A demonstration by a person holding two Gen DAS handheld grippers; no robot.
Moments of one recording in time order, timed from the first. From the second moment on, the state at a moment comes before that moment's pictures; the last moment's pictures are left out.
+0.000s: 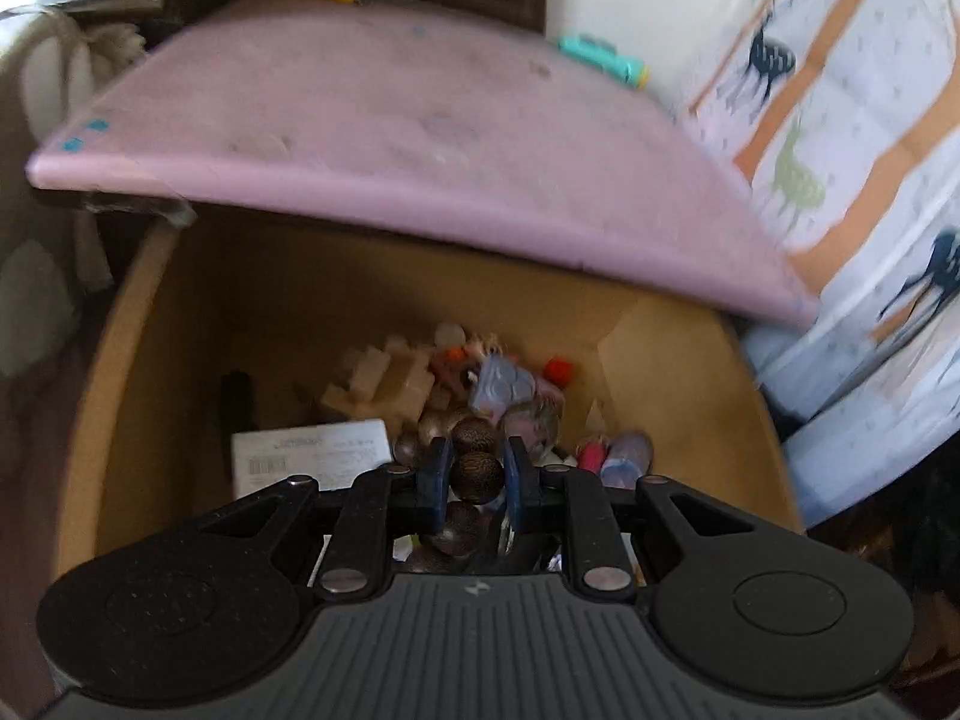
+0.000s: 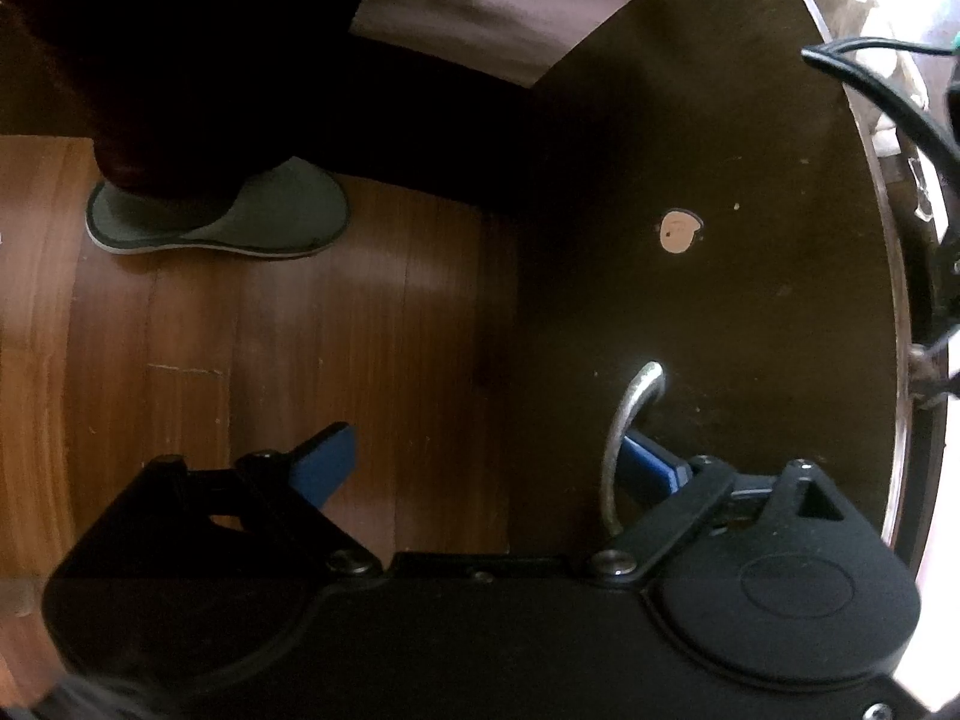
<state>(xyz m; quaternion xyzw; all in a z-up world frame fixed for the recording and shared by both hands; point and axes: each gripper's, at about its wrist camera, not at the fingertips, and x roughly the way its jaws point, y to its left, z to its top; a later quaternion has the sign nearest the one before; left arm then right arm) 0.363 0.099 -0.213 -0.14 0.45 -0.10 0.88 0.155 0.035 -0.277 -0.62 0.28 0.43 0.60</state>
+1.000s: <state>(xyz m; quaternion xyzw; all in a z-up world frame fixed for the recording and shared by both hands) 0.351 0.037 -0.163 -0.09 0.38 -0.19 0.90 0.156 0.026 -0.278 -0.62 0.26 0.44 0.60</state>
